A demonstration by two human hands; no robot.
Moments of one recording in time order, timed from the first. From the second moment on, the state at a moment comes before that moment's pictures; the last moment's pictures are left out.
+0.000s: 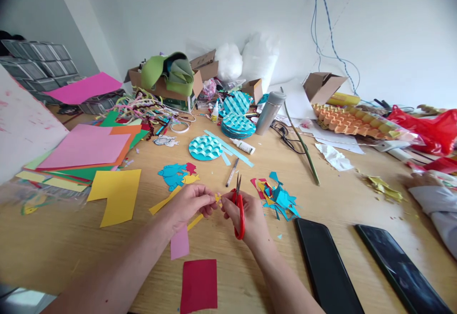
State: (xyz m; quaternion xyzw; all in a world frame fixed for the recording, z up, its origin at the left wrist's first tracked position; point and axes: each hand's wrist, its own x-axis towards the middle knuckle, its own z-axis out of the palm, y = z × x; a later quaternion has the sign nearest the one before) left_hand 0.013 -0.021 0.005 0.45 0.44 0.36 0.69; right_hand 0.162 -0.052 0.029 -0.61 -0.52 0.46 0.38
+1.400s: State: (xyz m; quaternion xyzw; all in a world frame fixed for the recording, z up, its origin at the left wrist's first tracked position) left_hand 0.012 -0.018 0.010 0.44 0.47 0.40 0.65; right_hand 0.162 -0.057 0.020 -0.58 -0.59 0.53 0.19
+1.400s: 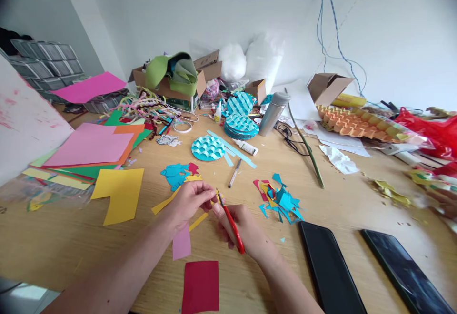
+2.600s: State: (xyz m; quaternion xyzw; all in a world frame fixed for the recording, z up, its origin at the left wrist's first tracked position) left_hand 0.016 -0.020 0.008 0.42 0.47 0.42 0.66; right_hand 0.157 -0.057 0.017 -0.64 -0.57 0.50 0.17
